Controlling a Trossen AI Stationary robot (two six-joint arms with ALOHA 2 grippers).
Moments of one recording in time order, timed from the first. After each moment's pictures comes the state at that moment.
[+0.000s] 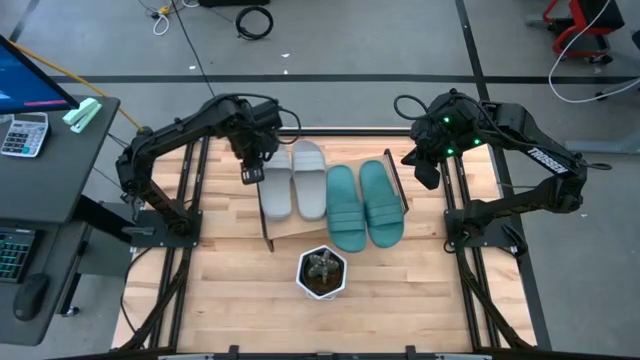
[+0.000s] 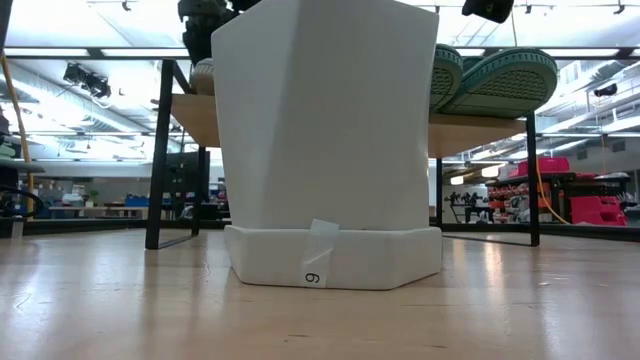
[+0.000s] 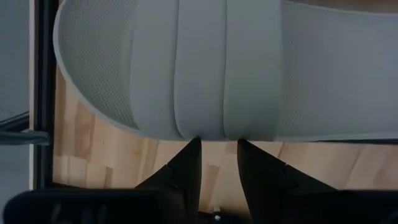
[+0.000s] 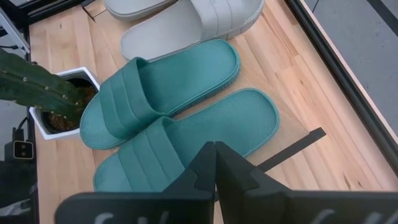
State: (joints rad) left arm 0.45 1.62 1.71 -1.52 0.00 0.23; right arm -0.39 1.20 1.62 -1.30 -0.19 0.08
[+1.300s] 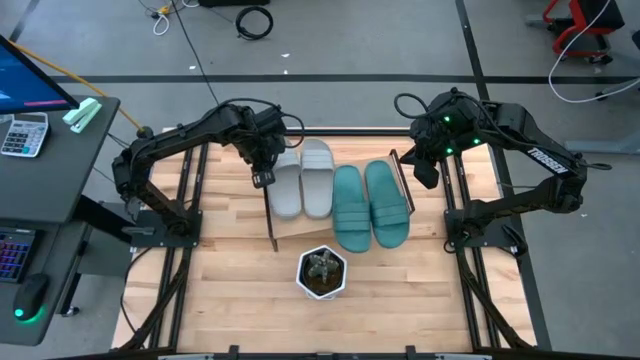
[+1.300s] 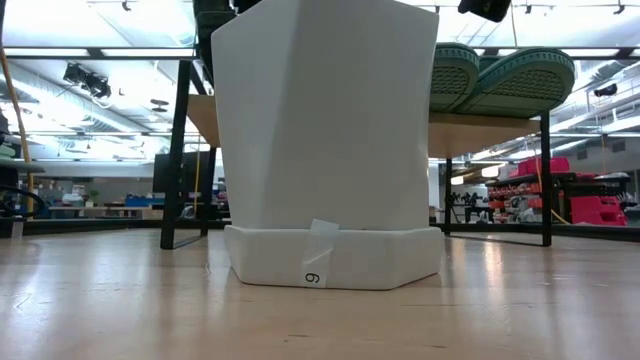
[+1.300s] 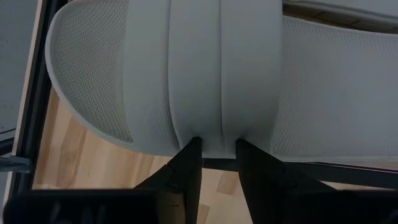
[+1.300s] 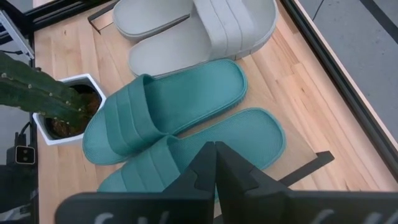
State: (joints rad) left arm 0.40 1.61 1.57 -1.31 0.03 0.12; right arm -0.39 1.20 1.62 -1.28 -0.19 0.08
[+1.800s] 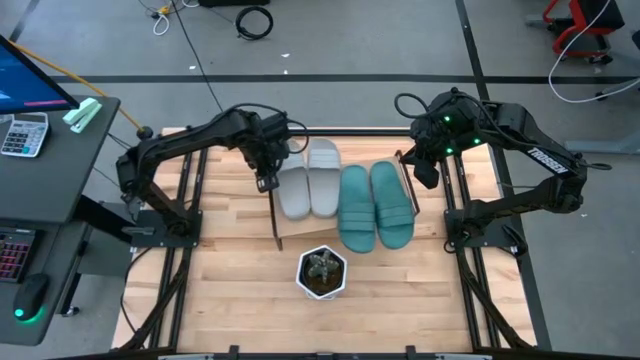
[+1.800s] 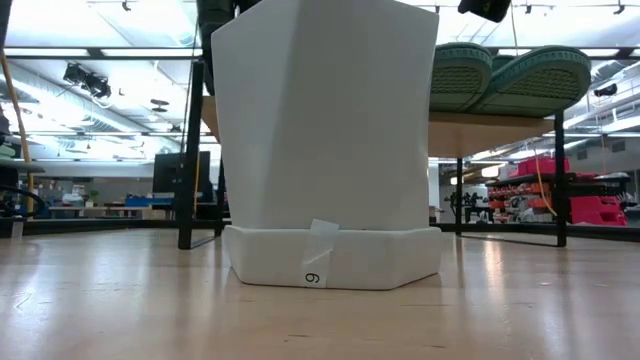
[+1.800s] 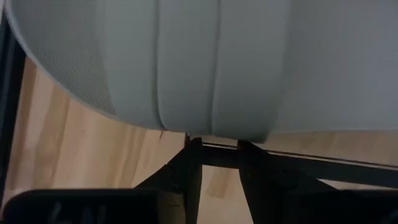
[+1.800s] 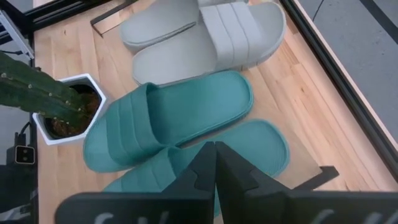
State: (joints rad) left arm 0.40 1.62 1.53 -1.29 0.05 0.09; right arm -0.39 1.20 1.62 -1.28 -0.20 0.08
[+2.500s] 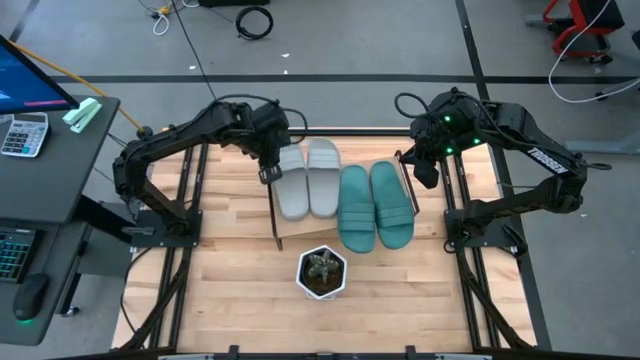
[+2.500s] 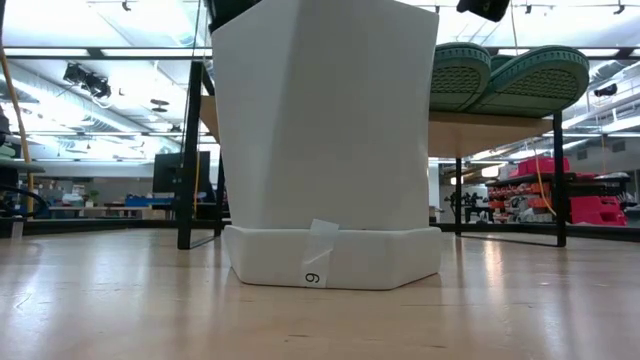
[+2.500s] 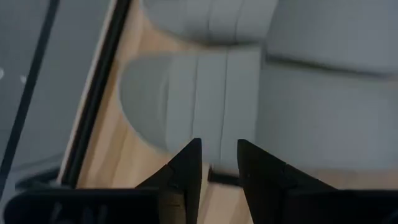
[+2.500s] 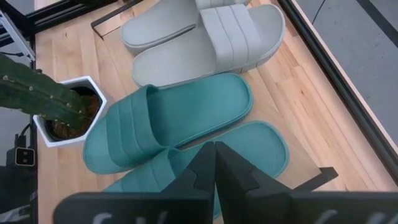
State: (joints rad) left arm 0.35 1.58 1.71 -1.27 -0.09 0.08; right arm -0.39 1.20 1.62 -1.27 -0.20 0.08
